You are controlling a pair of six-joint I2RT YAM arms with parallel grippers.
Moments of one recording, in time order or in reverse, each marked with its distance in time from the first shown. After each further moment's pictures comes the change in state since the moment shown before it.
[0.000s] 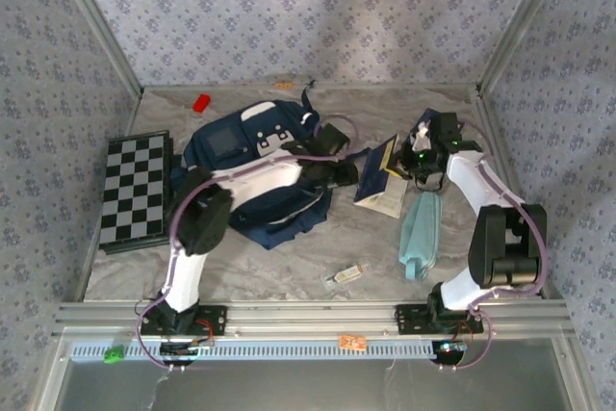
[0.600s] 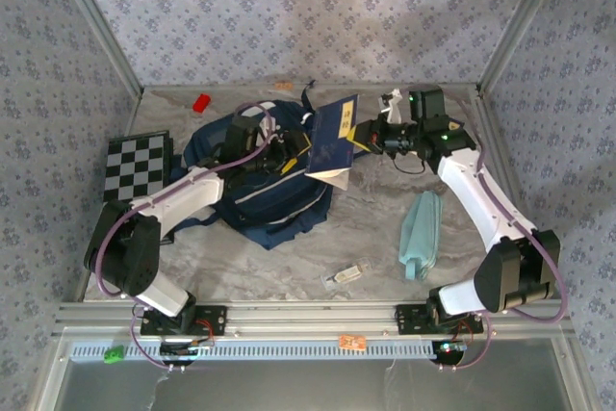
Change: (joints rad) left arm 0.296 -0.427 -0.548 0.596 0.310 -0.242; right arm 0.229 -0.107 0.169 0.148 -0.188 0.237
